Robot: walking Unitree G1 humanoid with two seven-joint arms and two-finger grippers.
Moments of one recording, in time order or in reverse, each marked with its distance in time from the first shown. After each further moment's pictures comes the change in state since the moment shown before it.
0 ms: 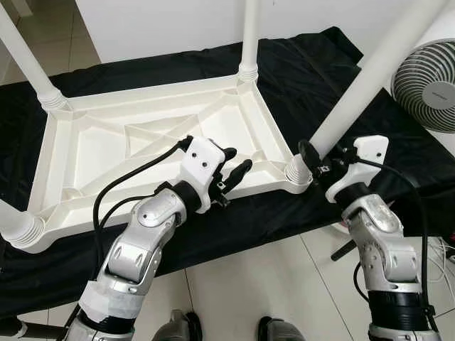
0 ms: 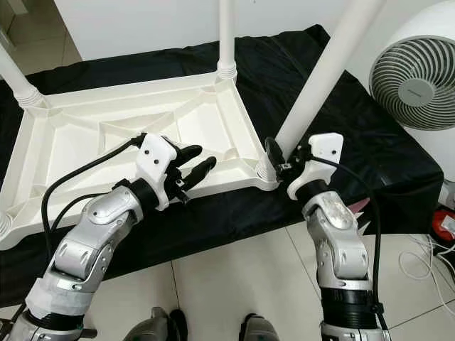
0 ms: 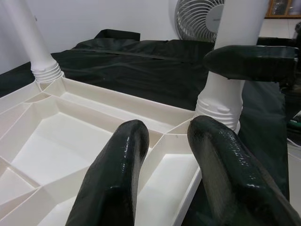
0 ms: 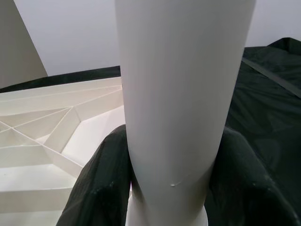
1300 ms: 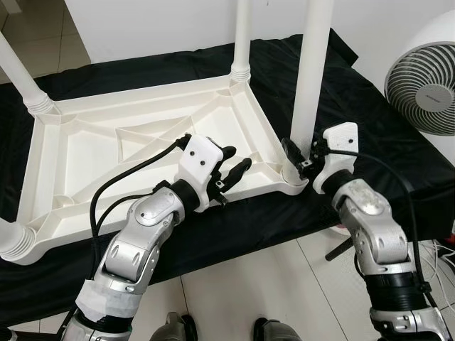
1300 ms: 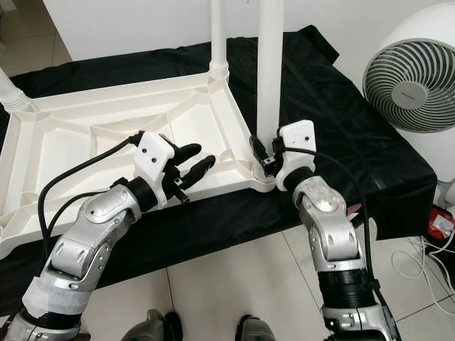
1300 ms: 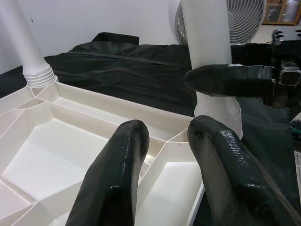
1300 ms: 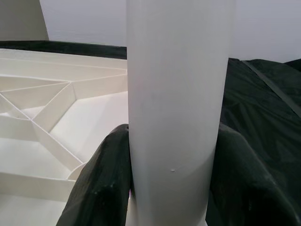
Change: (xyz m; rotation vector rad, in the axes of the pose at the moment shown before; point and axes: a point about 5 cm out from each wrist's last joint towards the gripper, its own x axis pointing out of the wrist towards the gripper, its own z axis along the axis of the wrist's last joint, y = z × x) left arm -0.001 0.002 0.003 -0.002 -0.008 -0.003; right arm 0.013 0.019 0.001 -0.195 0.013 0.129
